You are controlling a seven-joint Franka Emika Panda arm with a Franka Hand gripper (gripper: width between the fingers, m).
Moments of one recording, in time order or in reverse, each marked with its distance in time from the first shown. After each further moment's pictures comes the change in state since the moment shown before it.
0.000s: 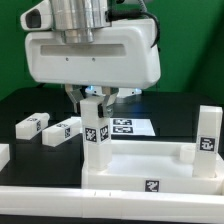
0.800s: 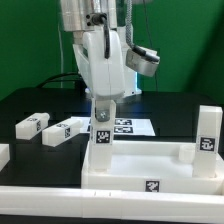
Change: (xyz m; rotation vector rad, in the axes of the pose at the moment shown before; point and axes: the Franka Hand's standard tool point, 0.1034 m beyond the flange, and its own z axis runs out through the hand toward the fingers) arm -0.005 -0.007 0.002 0.000 -0.001 0.668
